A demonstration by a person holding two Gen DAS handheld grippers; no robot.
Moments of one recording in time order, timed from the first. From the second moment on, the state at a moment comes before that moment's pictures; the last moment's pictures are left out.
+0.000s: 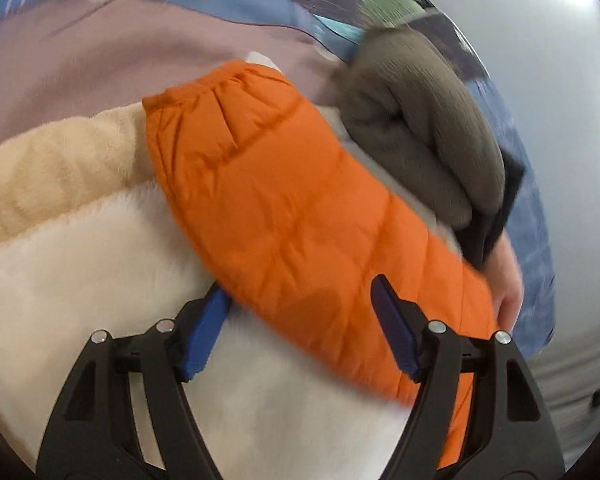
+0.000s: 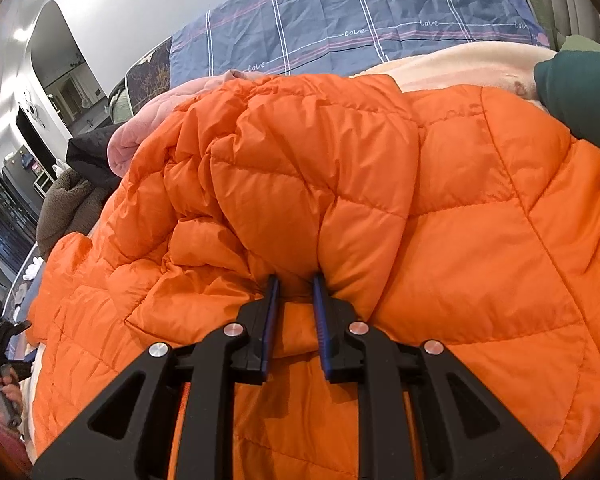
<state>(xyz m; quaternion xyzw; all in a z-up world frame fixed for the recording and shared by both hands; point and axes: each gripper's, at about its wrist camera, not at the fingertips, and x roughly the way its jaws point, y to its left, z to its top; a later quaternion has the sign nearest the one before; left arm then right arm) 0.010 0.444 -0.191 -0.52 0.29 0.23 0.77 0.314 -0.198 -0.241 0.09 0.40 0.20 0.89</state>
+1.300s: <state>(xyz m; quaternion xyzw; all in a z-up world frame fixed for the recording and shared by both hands) 0.203 0.093 -0.110 -0.10 0.38 -0.11 0.91 0.310 -0.282 -0.203 0.24 0.41 0.15 0.87</state>
